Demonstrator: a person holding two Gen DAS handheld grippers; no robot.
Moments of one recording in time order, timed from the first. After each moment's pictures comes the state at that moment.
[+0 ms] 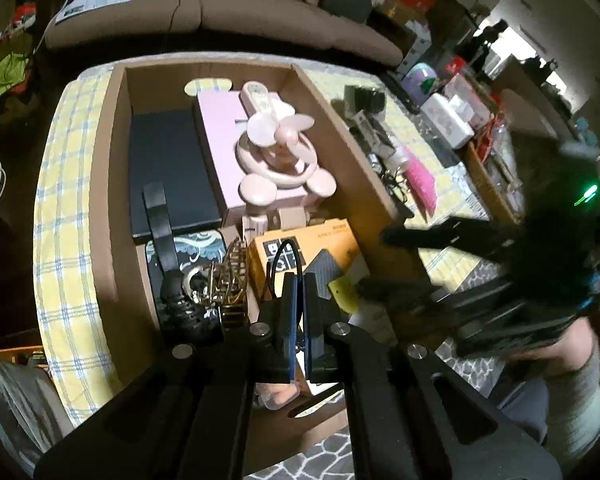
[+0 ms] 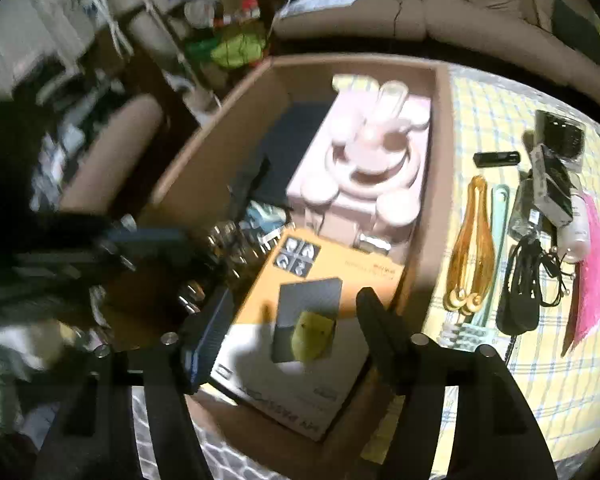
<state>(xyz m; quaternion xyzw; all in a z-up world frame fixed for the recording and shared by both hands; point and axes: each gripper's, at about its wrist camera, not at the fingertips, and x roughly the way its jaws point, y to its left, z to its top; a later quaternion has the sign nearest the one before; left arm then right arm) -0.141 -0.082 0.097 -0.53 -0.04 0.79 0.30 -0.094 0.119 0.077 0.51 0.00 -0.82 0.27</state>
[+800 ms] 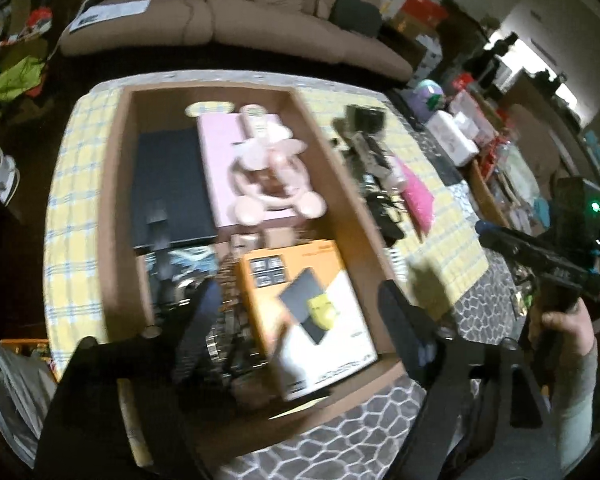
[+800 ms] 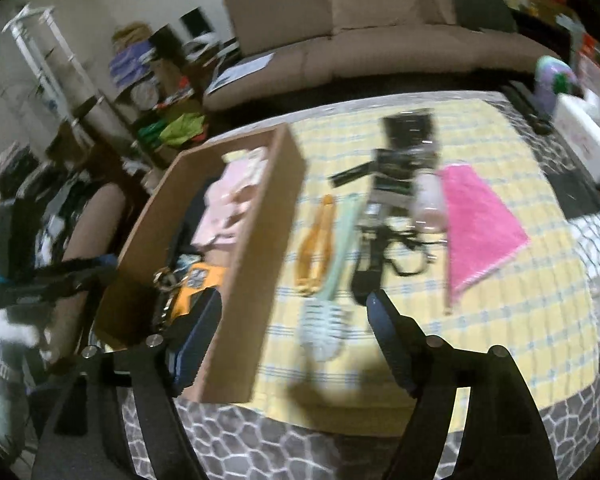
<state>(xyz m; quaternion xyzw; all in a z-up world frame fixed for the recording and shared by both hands) -0.133 -0.061 0.128 -0.51 -0.05 0.81 0.28 -0.064 0.283 0.121 0.45 -0.10 -0.87 0.17</state>
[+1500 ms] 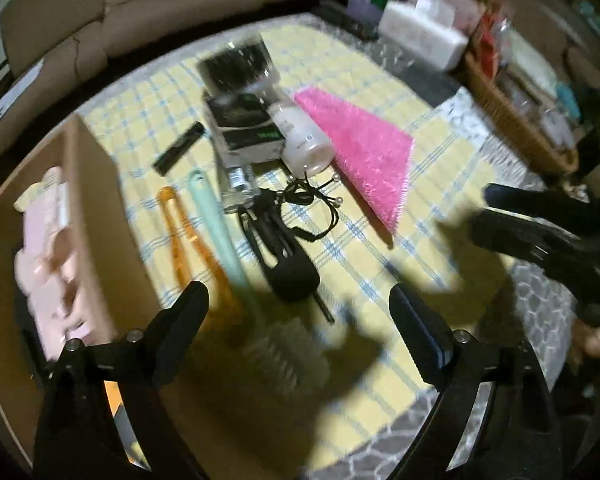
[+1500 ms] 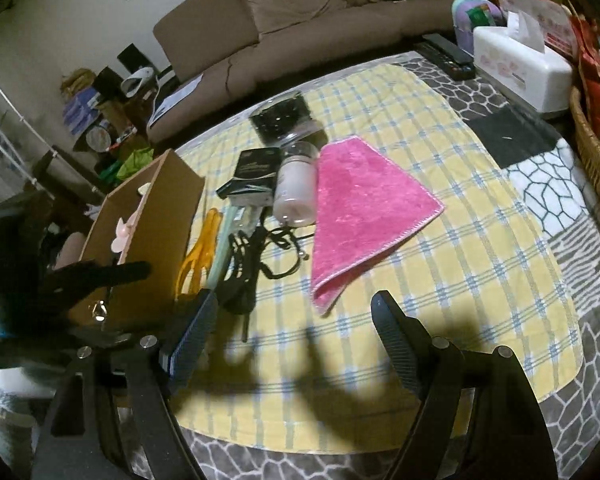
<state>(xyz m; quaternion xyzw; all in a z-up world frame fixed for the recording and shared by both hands) -0.163 0.202 0.063 -0.54 0.16 0.77 0.29 -0.081 0.402 0.073 0.46 -0.17 -0.87 0.11</state>
